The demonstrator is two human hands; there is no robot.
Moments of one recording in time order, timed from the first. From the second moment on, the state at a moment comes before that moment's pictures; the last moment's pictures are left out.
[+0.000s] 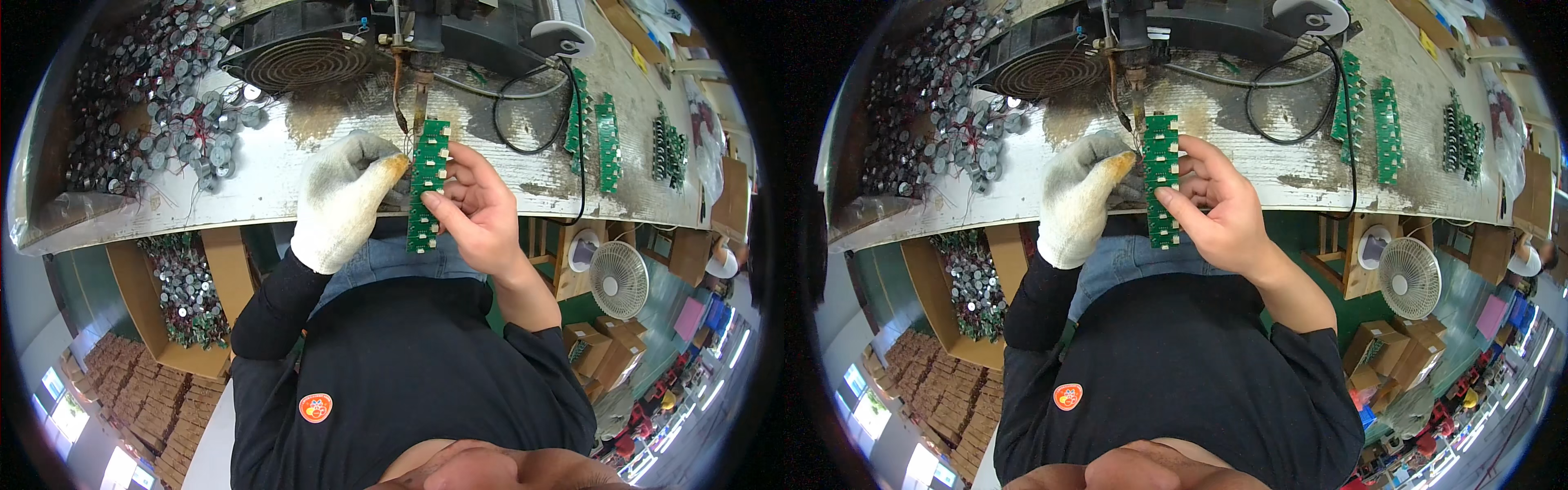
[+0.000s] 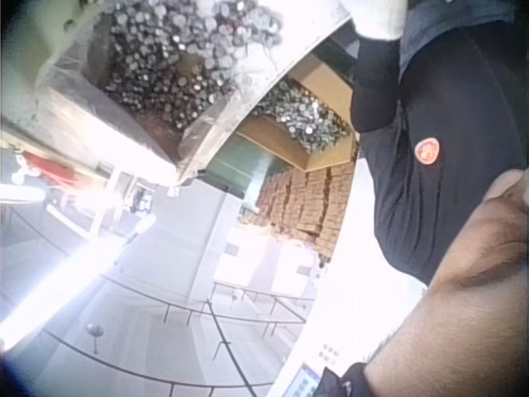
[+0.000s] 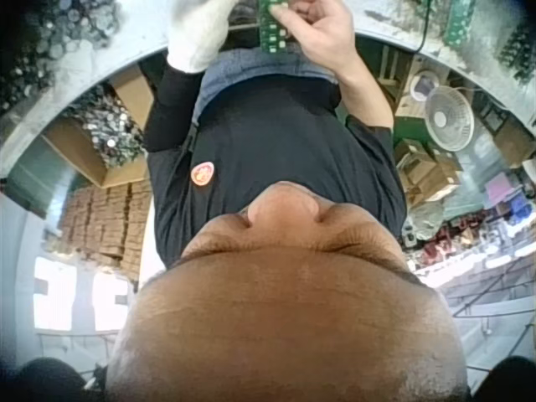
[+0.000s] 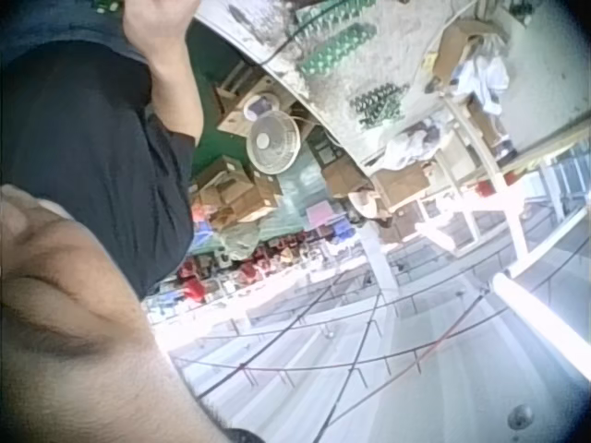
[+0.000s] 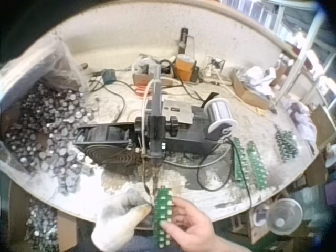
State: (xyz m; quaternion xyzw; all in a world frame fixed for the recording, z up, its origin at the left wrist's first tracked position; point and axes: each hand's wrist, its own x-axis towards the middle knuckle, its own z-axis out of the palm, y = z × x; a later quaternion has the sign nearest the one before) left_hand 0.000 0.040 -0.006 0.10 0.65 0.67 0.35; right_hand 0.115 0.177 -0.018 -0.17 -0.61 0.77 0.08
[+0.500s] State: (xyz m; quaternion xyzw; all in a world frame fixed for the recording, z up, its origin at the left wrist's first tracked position) left_hand -0.003 0.042 0.004 0.08 0.64 0.67 0.37; right_hand 0.112 0.177 -0.015 -0.15 -0.61 0.77 0.09
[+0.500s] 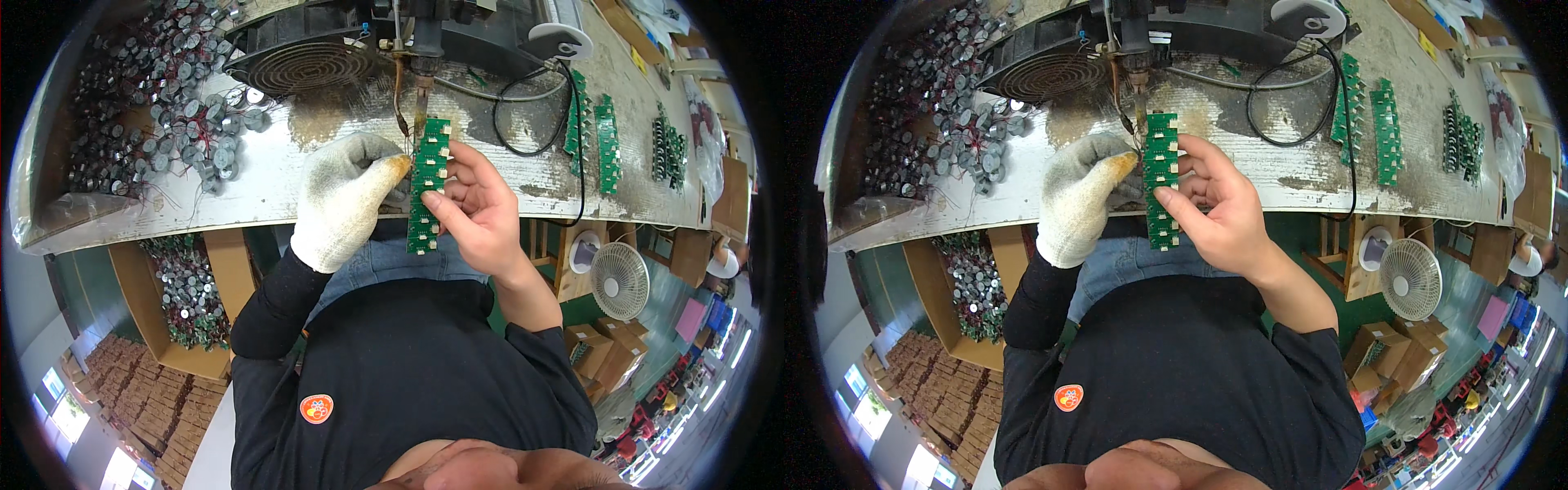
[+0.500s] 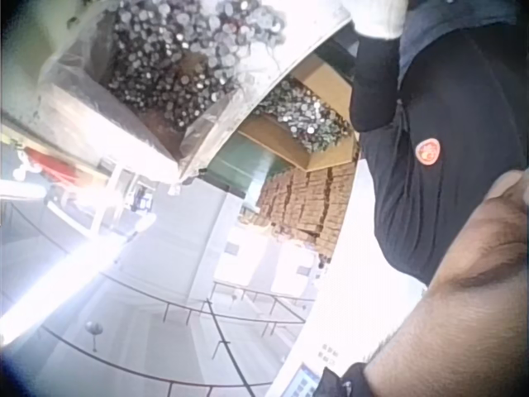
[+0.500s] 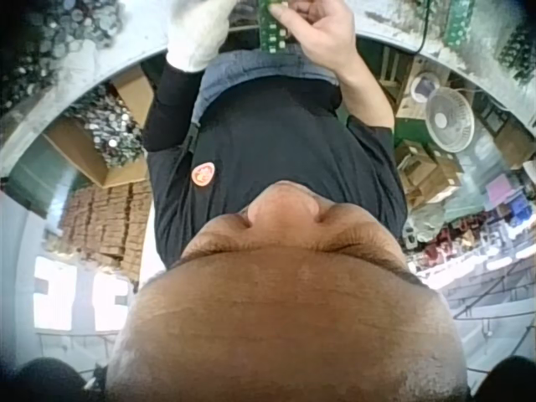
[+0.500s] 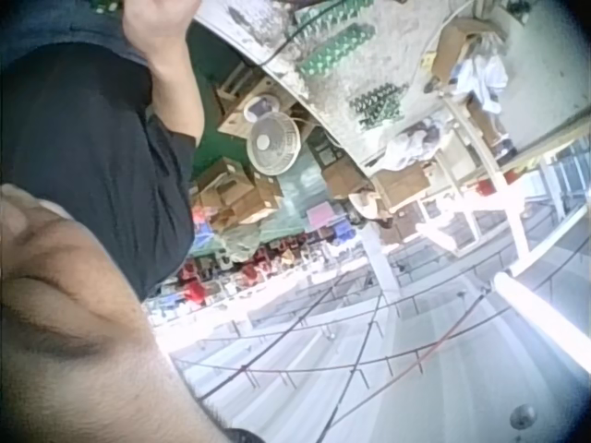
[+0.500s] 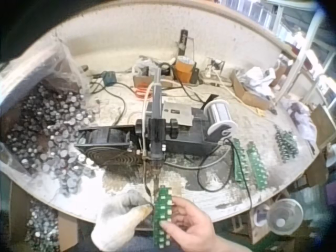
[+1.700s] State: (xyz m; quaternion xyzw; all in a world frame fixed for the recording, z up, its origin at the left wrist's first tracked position) left_hand -0.001 0.042 -0.009 0.08 0.63 0.68 0.37; right_hand 0.115 0.176 -0.017 -0.16 -0.59 0.79 0.08
